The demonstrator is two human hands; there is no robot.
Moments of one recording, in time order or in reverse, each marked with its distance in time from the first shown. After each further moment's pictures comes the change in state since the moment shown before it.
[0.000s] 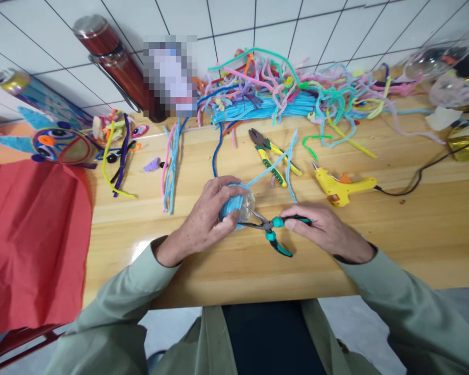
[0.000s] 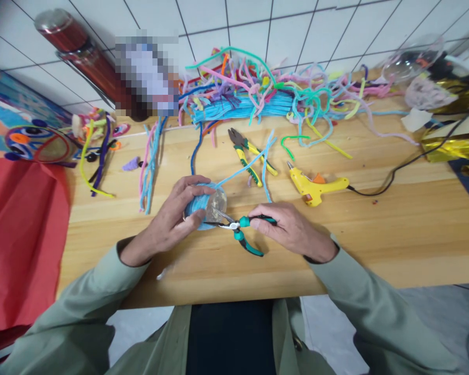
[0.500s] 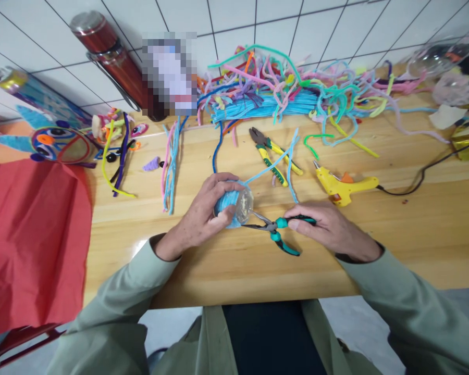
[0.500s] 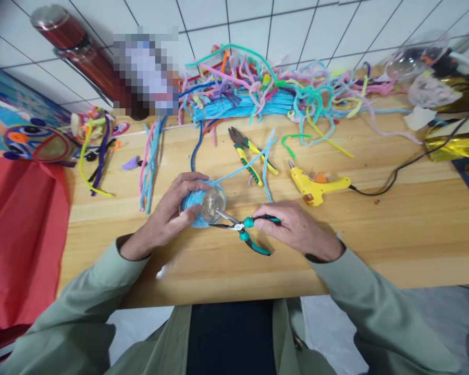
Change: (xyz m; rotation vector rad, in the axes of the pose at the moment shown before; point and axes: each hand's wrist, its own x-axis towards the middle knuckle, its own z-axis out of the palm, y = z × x) left_hand 0.001 -0.017 -0.001 -0.060 0.036 -0.024; right_hand 0.001 0.002 -0.006 -0.057 -0.025 -0.006
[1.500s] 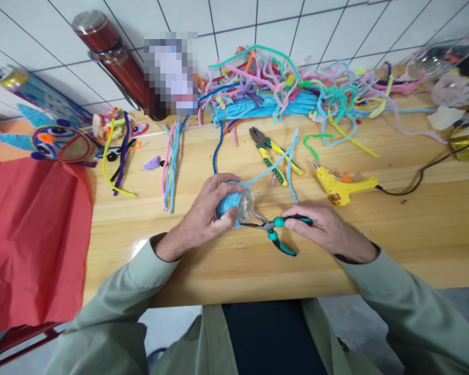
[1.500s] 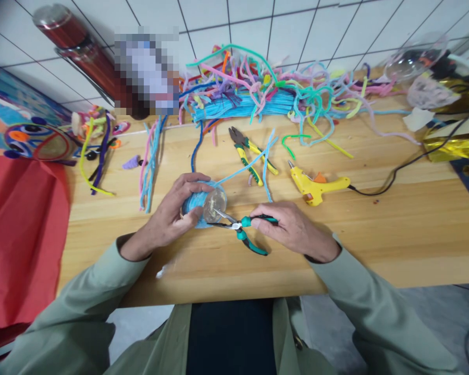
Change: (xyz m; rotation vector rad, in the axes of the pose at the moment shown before) left_hand 0.000 0.006 0.003 0.020 -0.004 0.022; right_hand 0.001 -0.004 0.007 0.007 0.017 -0.007
